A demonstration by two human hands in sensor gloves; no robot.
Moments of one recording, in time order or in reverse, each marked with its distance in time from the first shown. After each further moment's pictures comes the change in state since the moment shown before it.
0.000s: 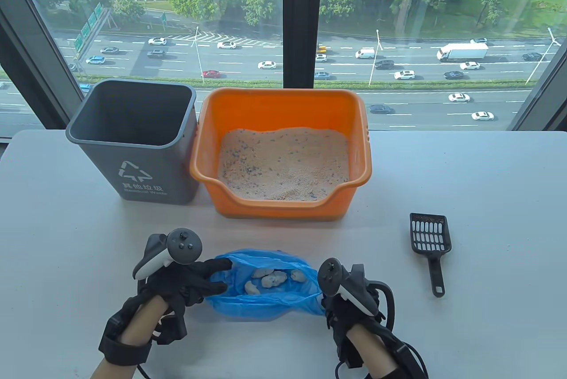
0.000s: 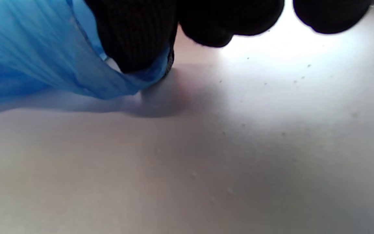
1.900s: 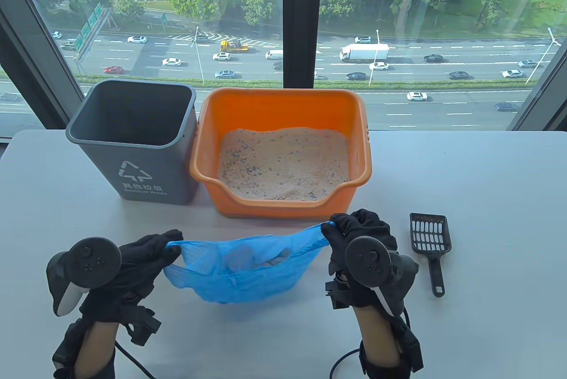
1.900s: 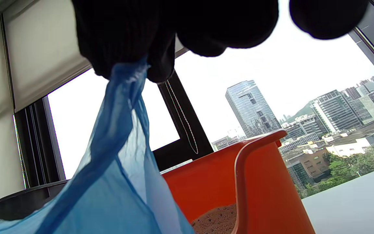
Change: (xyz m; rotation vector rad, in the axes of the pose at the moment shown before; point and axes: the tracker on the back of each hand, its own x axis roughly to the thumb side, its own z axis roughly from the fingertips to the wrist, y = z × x) left_hand 0.031 0.077 0.150 0.810 -0.249 0.129; right_hand 0.010 -0.157 0.062 -0.810 -0.102 -0.435
